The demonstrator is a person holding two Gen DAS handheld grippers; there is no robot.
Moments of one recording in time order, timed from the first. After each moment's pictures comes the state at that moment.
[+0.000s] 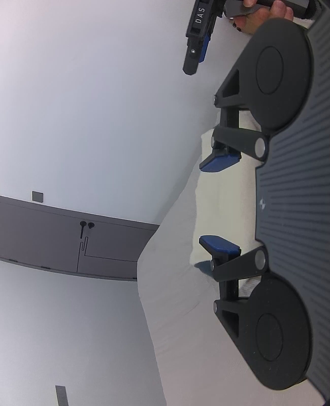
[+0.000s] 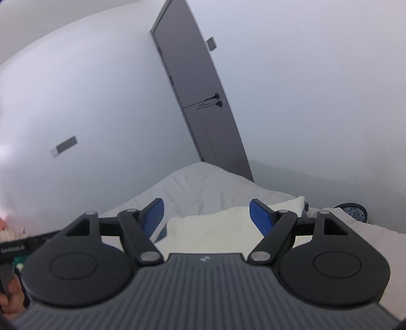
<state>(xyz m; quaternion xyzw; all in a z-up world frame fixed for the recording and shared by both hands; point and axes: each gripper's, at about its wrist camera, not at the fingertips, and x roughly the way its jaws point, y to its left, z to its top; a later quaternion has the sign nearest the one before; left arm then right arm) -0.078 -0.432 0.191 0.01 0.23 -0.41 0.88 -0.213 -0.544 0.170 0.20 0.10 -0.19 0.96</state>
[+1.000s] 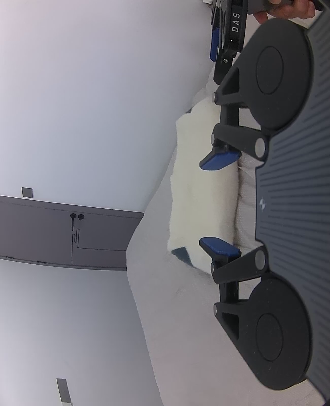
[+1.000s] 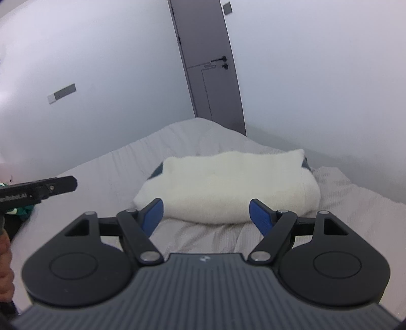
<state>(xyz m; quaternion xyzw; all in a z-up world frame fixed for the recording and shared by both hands) -0.102 -0.414 0.126 0.04 0.23 -0.38 0.89 -0.208 -0.488 0.099 0.15 0.18 -0.20 0.95</state>
